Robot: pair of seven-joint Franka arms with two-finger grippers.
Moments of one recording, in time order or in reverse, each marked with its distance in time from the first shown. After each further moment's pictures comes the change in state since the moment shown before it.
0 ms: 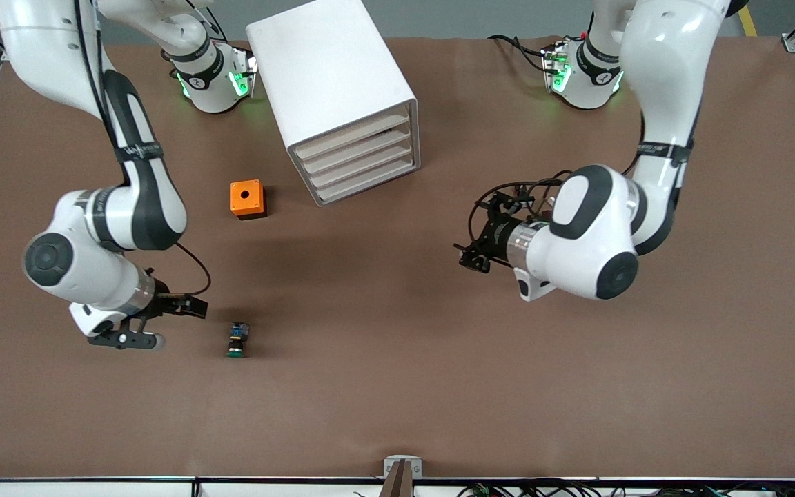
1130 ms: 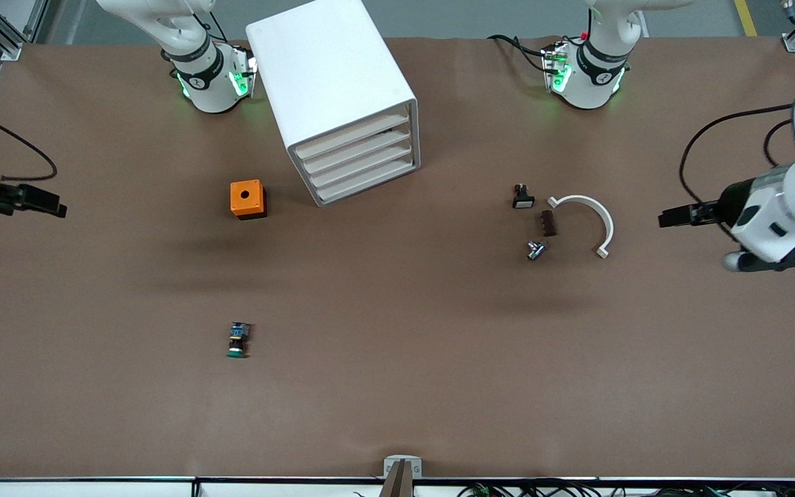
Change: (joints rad) left arm 0.367 -0.416 0.022 -0.233 0.550 -0.038 1.394; right arm -0.253 -0.425 -0.017 -0.015 -0.115 -0.583 -0.248
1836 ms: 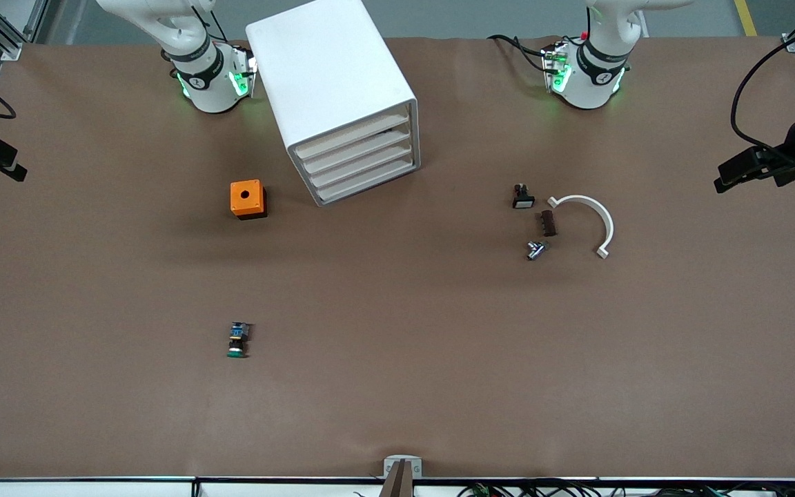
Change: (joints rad) left arm 0.048 -0.229 0.013 -0.002 0.096 0.000 0.041; right arm 0.011 -0.223 0.009 -0.001 0.001 -0.028 0.000
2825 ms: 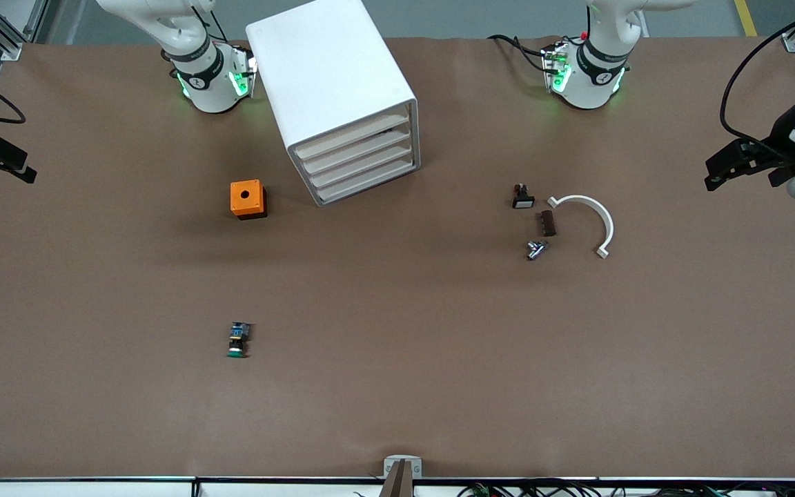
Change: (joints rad) left arm -0.069 -0.034 -0.011 -0.003 0.063 0.038 0.000; right arm 0.000 0.000 0.001 -0.032 0.001 0.007 0.000
